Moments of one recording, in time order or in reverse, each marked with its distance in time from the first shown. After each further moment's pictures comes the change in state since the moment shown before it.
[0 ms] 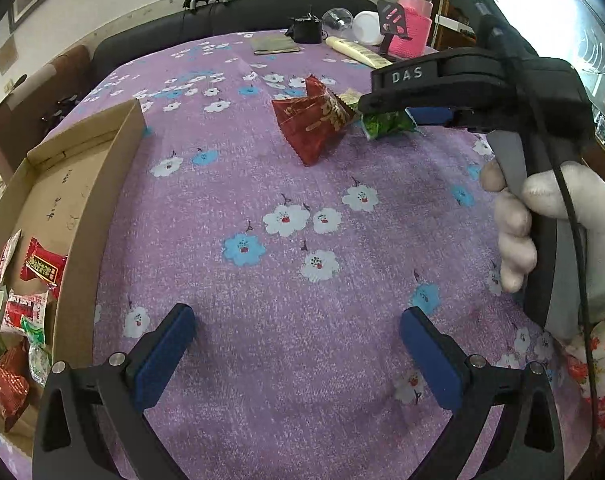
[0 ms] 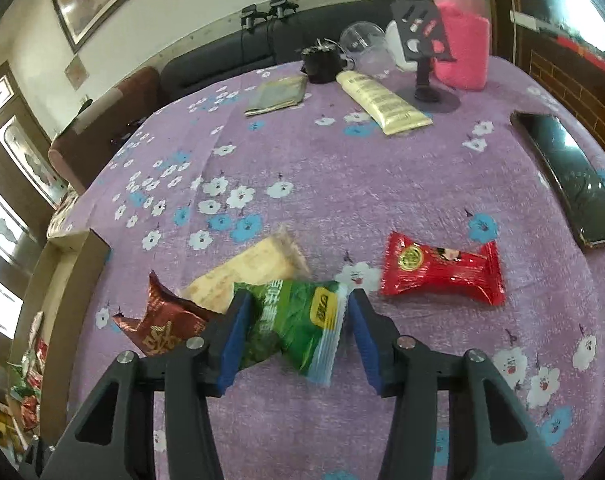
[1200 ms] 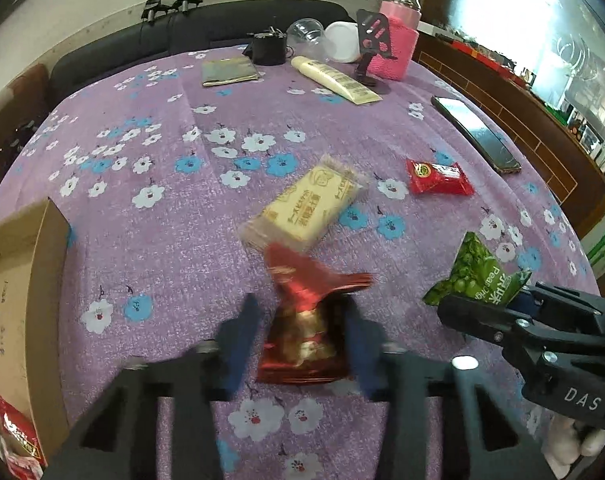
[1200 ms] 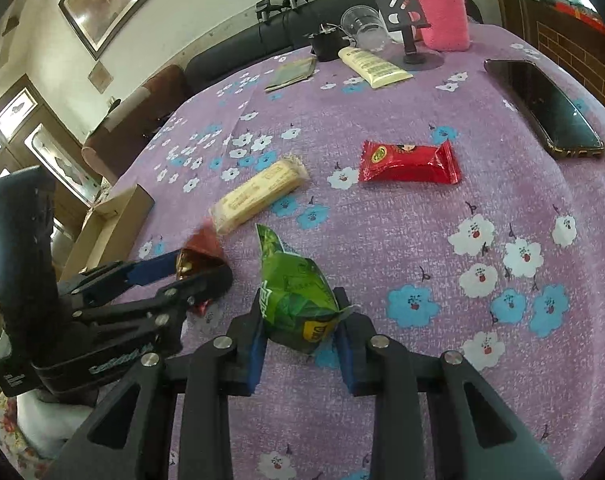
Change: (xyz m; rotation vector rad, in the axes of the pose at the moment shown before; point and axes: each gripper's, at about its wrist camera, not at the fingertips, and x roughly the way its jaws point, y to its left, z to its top) left arm 0.053 -0.004 0.097 0.066 -0.008 -0.129; right arm -0.048 -0.031 -0.057 0.067 0.036 0.158
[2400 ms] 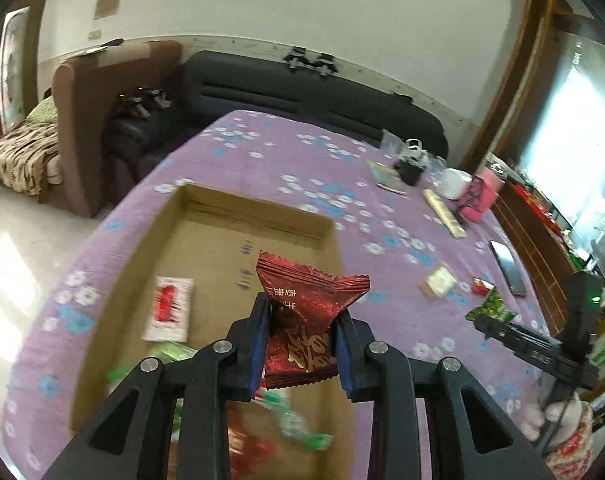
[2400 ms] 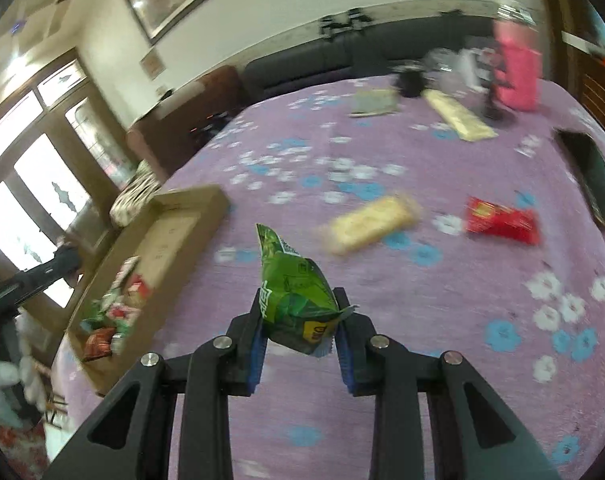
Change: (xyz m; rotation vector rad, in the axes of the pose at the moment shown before) left arm -0.184 0.180 -0.088 -0.398 -0.285 0.107; right arm -0.013 0.102 0.005 -0.207 -0.046 0.111
